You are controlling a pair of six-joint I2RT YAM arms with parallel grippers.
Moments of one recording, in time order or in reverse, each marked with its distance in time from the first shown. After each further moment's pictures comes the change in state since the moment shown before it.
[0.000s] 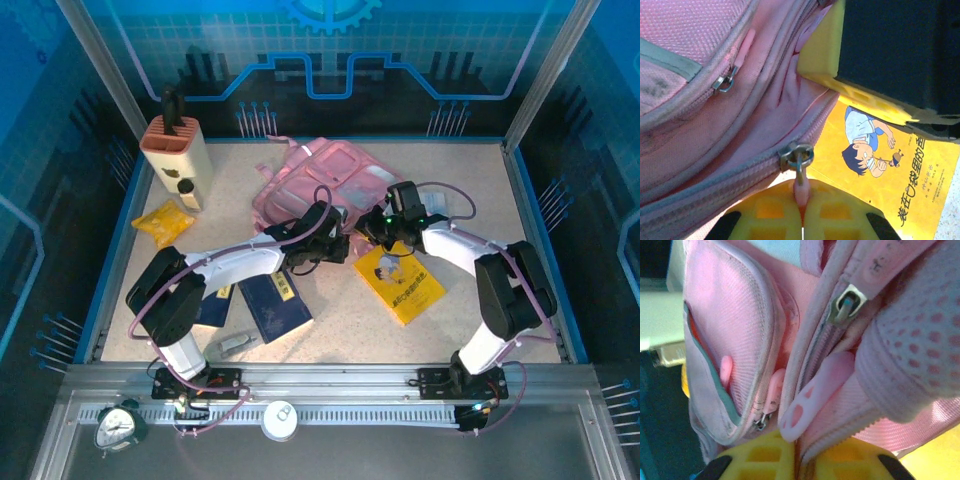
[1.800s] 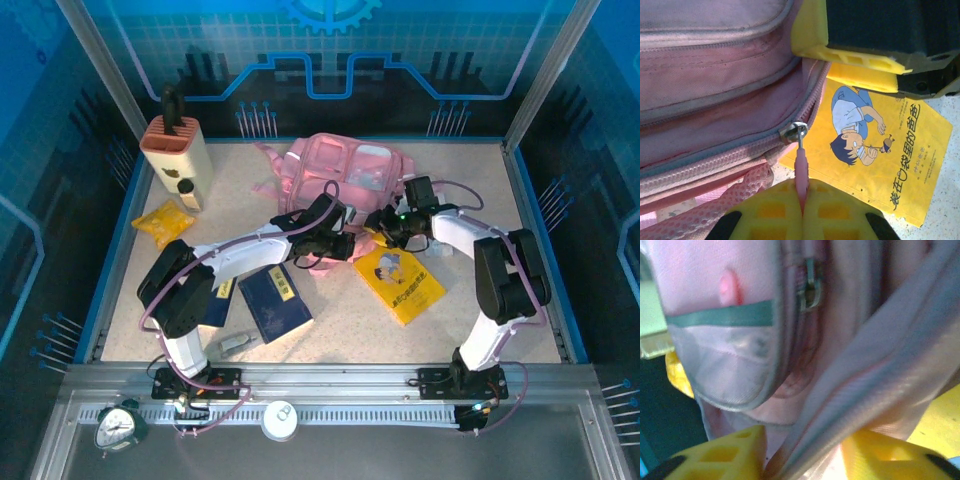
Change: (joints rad) left arm 0.017 0.073 0.114 -0.101 0.112 0.074; right arm -0.131 0.092 0.082 -0.179 -0.158 -0.169
